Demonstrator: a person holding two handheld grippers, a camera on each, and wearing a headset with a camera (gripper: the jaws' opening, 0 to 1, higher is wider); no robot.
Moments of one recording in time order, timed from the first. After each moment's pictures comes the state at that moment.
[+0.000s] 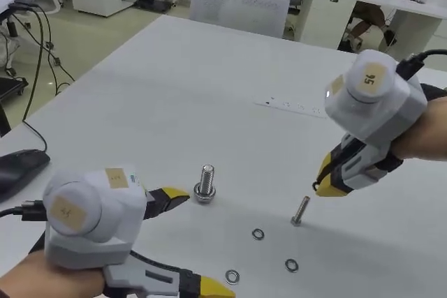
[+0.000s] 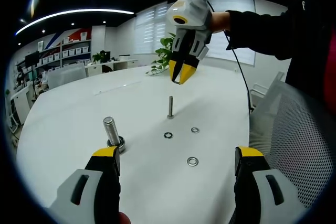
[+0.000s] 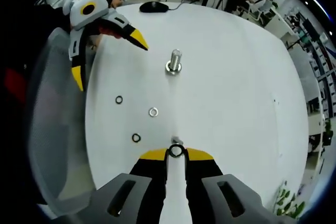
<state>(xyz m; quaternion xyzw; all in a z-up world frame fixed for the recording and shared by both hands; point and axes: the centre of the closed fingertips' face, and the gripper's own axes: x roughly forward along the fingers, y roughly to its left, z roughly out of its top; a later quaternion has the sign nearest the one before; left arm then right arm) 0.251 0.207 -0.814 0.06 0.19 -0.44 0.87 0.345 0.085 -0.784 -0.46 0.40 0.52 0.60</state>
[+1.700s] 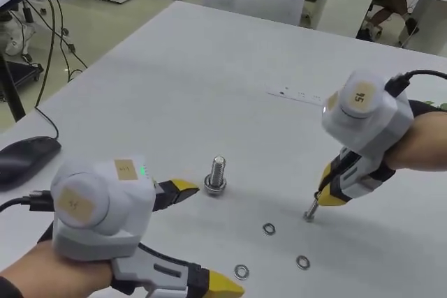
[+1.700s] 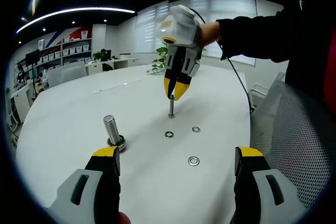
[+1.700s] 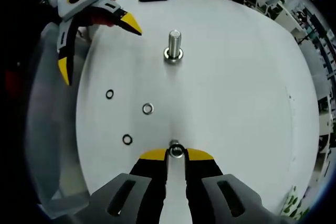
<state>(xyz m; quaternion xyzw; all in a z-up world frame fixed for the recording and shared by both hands) 0.254 0.205 -0.817 0.05 0.19 -0.44 0.87 0.351 0.089 -0.829 -0.45 0.43 0.54 0.57</state>
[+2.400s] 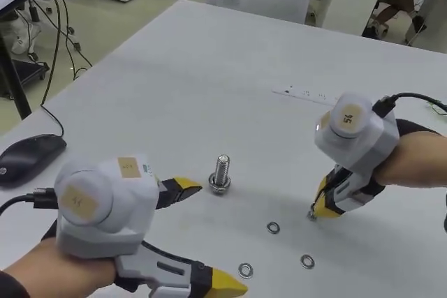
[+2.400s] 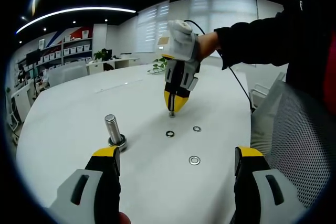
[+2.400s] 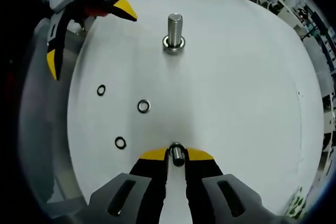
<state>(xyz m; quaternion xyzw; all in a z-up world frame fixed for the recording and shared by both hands) 0.253 0.207 -0.817 0.05 0.20 -0.44 0.88 0.349 0.089 -0.861 -0.44 0.44 0.54 0.57</state>
